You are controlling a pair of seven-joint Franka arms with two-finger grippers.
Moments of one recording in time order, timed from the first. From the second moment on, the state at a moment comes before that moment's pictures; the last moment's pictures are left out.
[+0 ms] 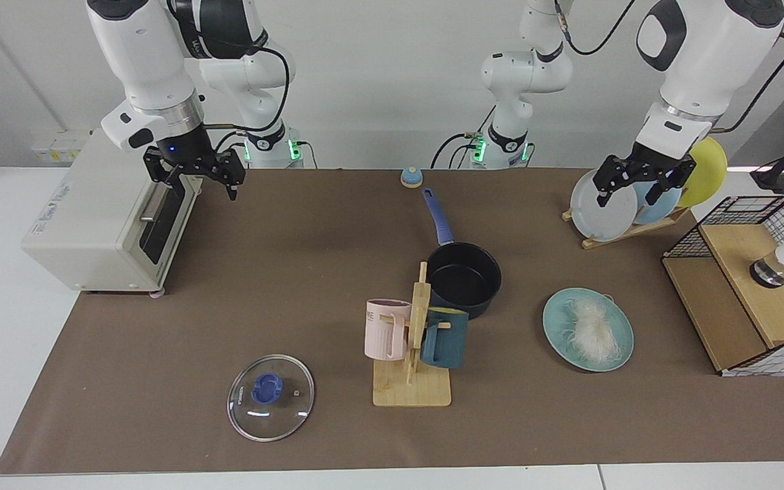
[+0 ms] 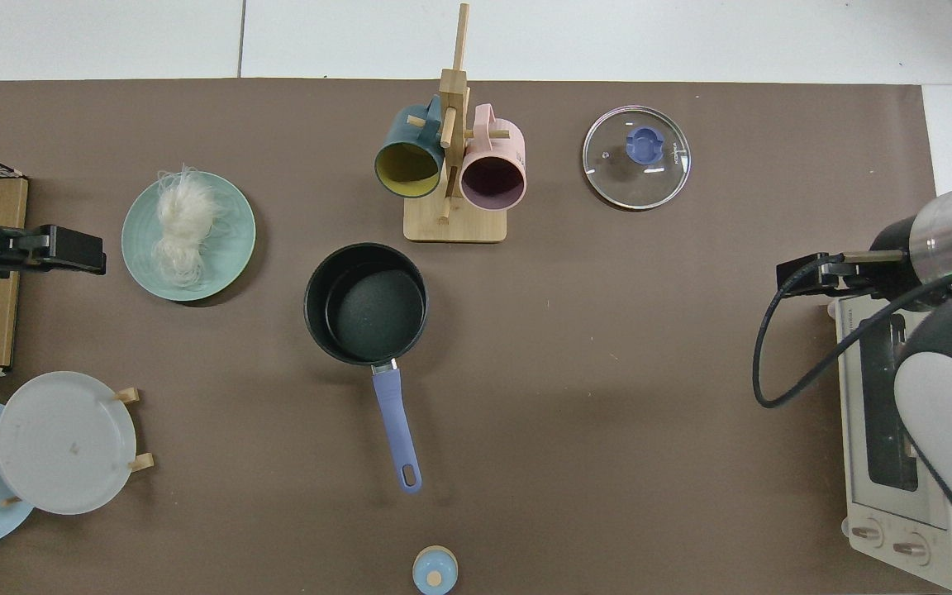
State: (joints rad) left arm -0.07 0.03 0.05 -1.59 0.00 1.67 0.00; right arm 0.08 -0.02 -0.01 -1.68 -0.03 1.68 0.13
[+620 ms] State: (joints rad) left arm -0.07 0.04 0.05 -1.59 0.00 1.68 0.00; right arm 0.08 -0.02 -0.01 -1.68 -0.03 1.68 0.13
